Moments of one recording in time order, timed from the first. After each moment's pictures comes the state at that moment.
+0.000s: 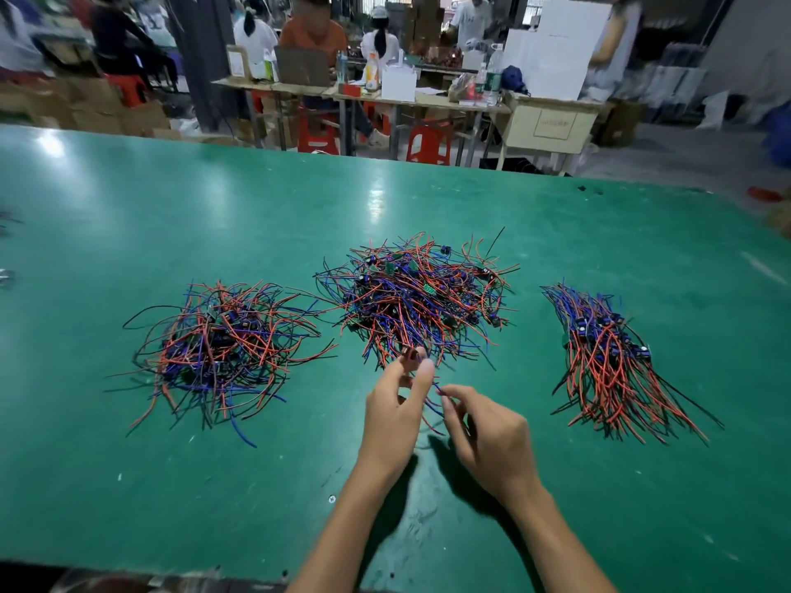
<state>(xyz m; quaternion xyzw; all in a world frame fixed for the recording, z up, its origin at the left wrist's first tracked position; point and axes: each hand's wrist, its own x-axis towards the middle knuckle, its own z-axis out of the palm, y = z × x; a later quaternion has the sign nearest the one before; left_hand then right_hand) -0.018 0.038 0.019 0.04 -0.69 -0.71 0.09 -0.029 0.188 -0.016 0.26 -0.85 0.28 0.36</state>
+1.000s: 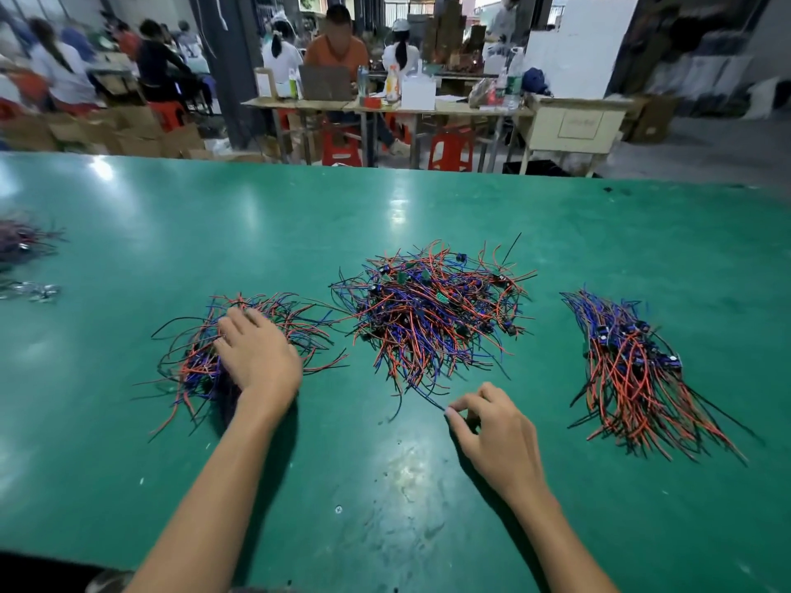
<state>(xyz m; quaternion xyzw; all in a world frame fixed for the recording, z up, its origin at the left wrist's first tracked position) -0.076 -0.112 0.057 0.32 -0.94 -0.04 0.11 -0.043 0.185 -0.013 0.12 -0.94 0.28 0.16</state>
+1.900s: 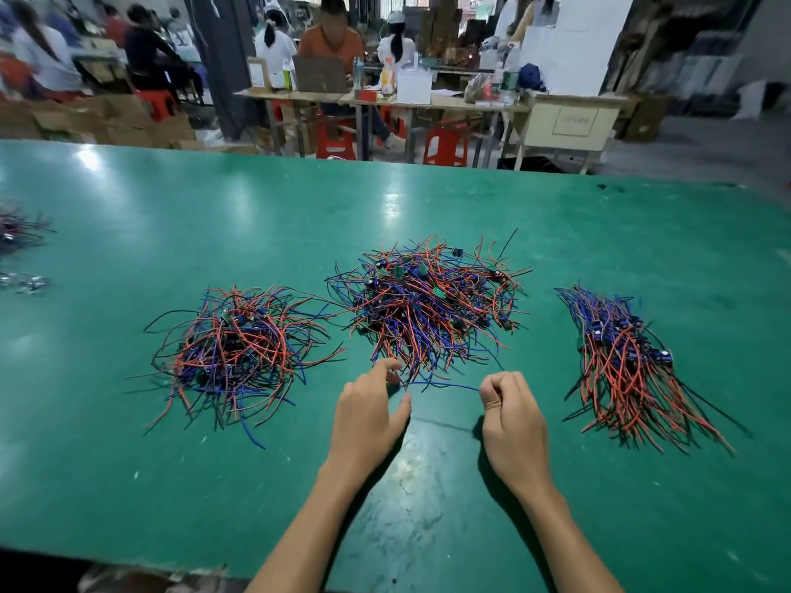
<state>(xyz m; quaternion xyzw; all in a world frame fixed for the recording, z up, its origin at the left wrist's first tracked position) -0.034 -0.004 -0.011 0.00 -0.92 -0.34 0.18 -0.039 0.195 -0.011 0.03 -0.89 0.41 0.18</state>
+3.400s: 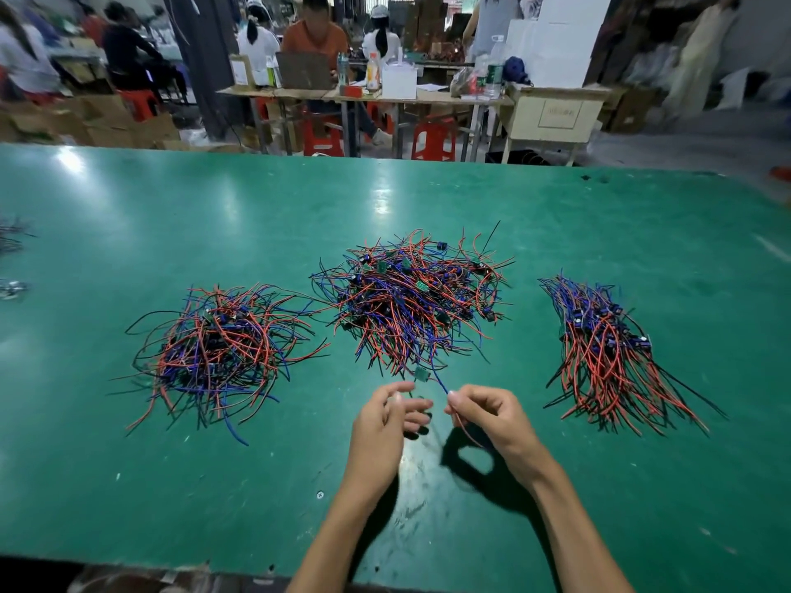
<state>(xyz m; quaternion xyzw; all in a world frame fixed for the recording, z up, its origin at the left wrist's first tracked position) -0.002 0.042 -0.004 0.08 -0.68 -0.73 0.04 -0.035 0.214 0.005 0.14 -0.69 0.70 -0.11</state>
